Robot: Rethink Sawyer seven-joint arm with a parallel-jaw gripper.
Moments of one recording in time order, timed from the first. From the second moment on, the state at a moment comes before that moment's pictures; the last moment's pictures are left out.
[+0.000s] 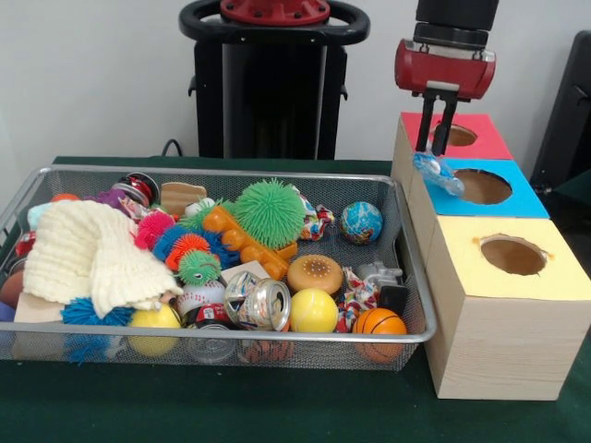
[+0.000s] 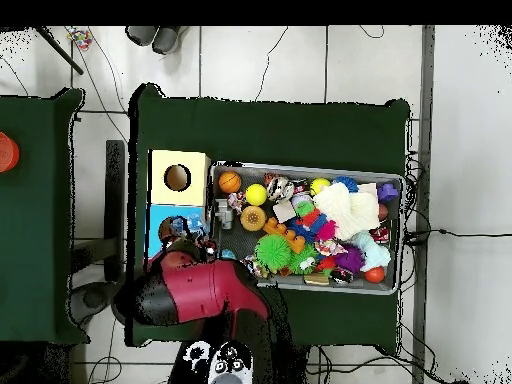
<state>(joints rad) 0.11 -0.82 -0.11 1.87 -0.16 0.28 2.04</state>
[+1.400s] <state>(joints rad) 0.20 -0.81 -0.11 1.91 -0.05 0.25 2.04</state>
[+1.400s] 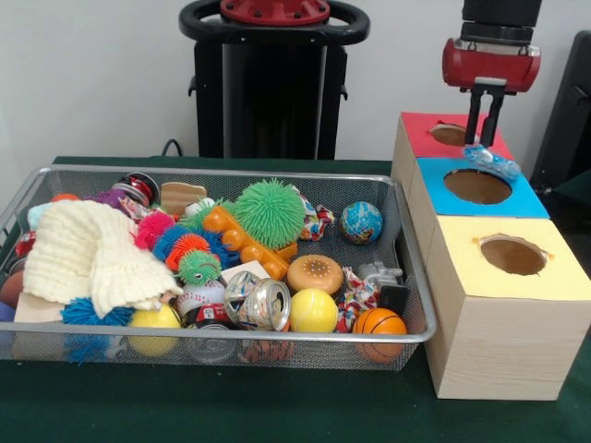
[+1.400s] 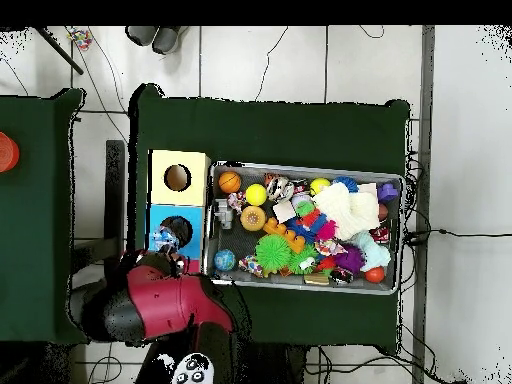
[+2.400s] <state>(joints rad) 0.11 -0.80 -0.12 1.92 -0.05 0.25 2.04</state>
